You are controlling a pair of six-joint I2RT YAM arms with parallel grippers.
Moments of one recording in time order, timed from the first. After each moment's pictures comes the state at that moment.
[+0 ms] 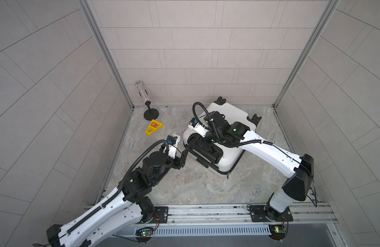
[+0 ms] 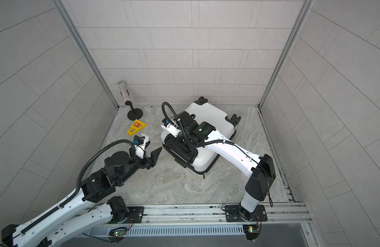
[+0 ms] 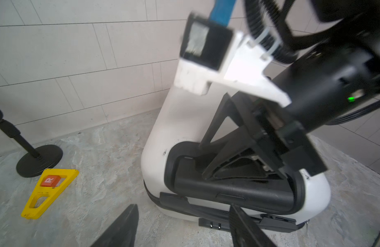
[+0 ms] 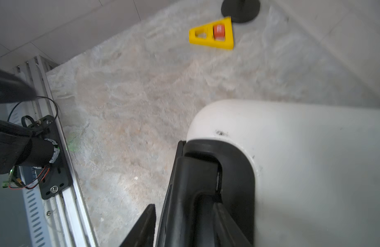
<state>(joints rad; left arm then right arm) -0.86 0.71 0.80 -0.40 -0.34 -0.15 0.79 1.61 1.63 -0.74 -0.19 -0.09</state>
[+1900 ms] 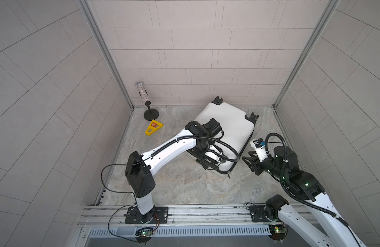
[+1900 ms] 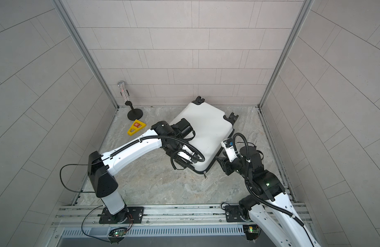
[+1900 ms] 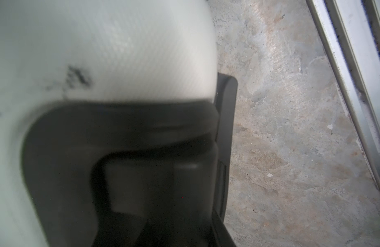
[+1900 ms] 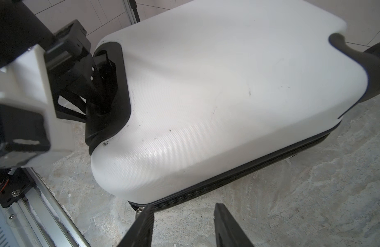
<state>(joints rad) -0.86 1.74 1.68 -1.24 0.06 1.29 0.39 0.58 0.74 -0.72 -0.21 -0.02</state>
